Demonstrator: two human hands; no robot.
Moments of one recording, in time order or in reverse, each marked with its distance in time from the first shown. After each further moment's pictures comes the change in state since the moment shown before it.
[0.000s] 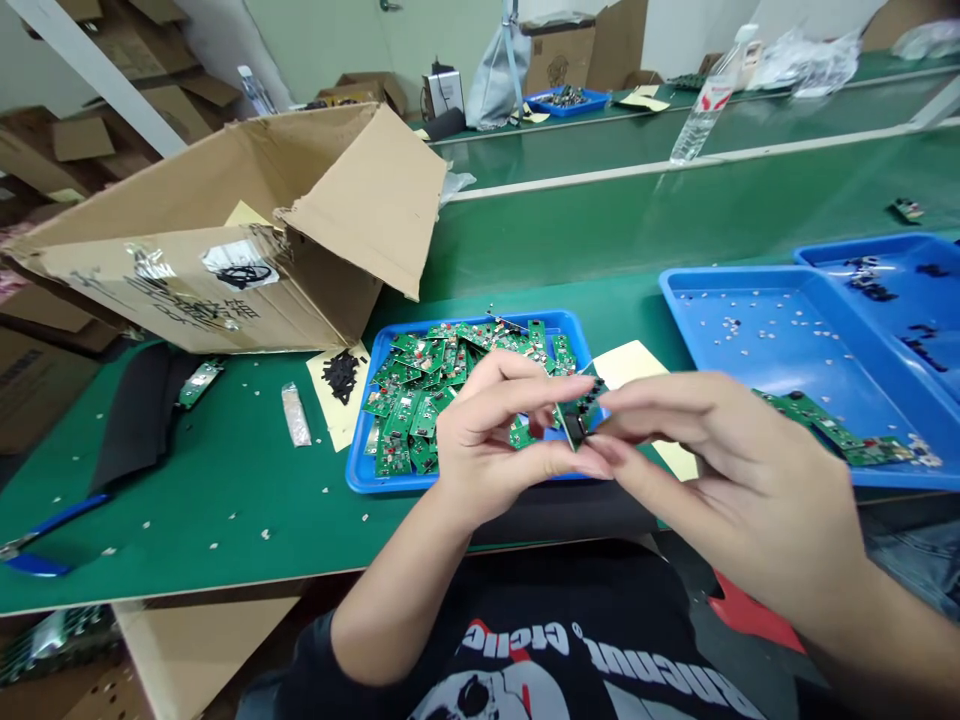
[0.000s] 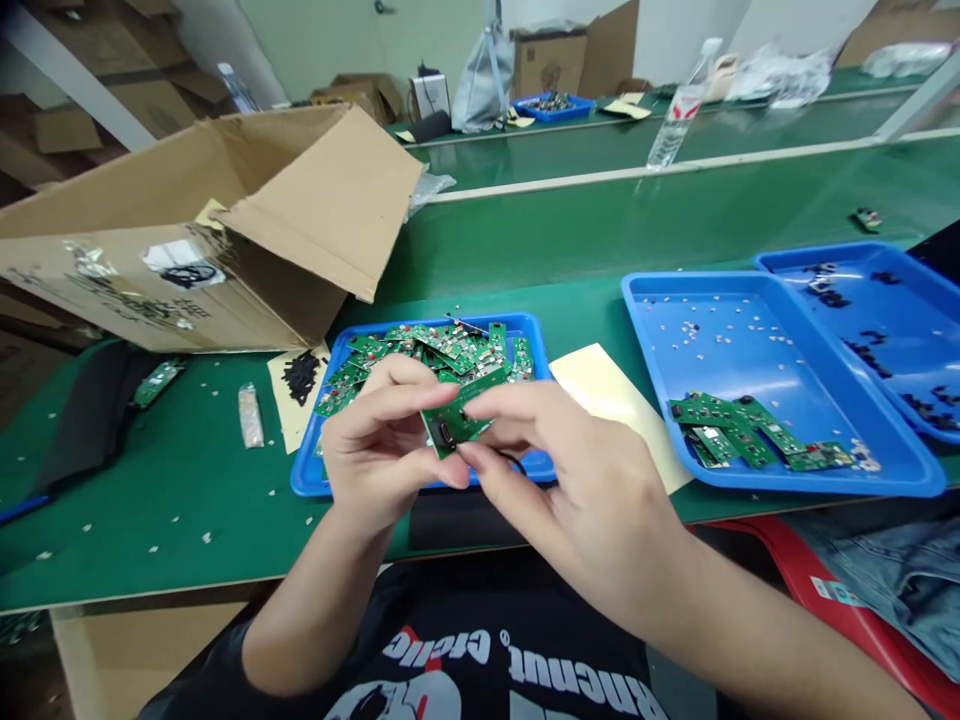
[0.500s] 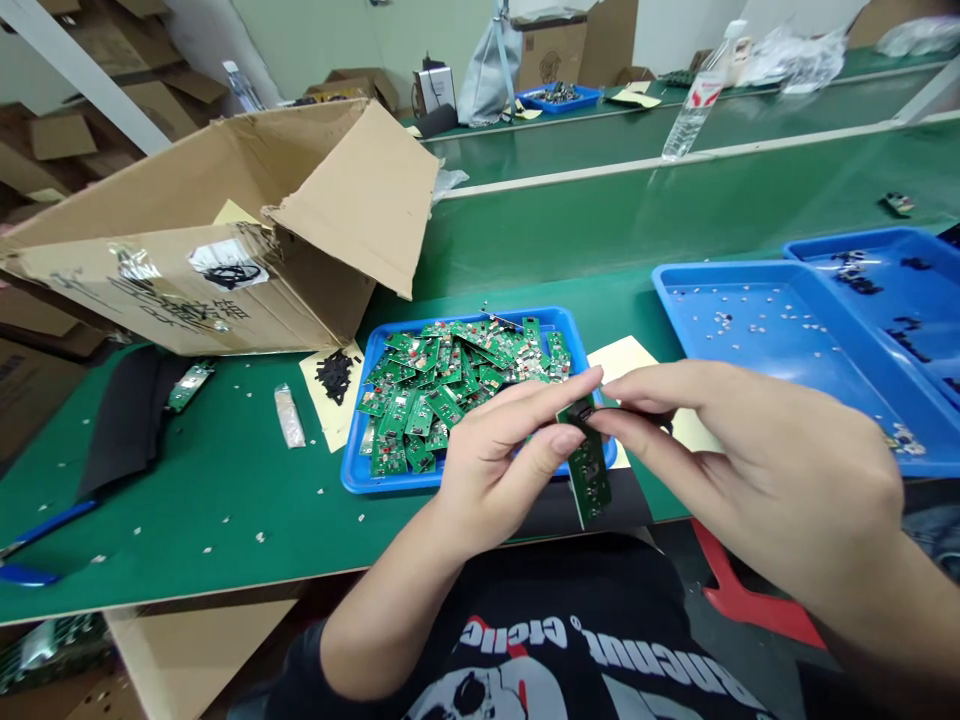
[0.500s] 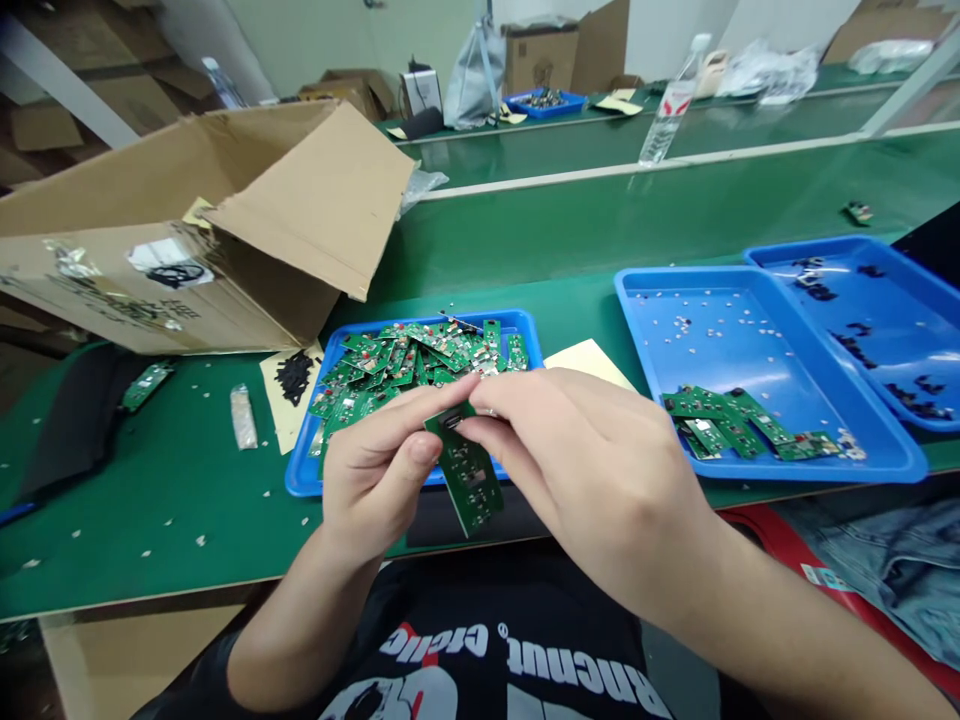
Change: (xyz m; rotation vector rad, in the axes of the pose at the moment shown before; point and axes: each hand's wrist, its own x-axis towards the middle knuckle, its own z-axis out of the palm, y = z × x) left_hand -0.006 0.018 0.003 0.125 -0.150 -0.121; right_hand 0.006 0.002 -0.009 -0.343 0.040 -0.213
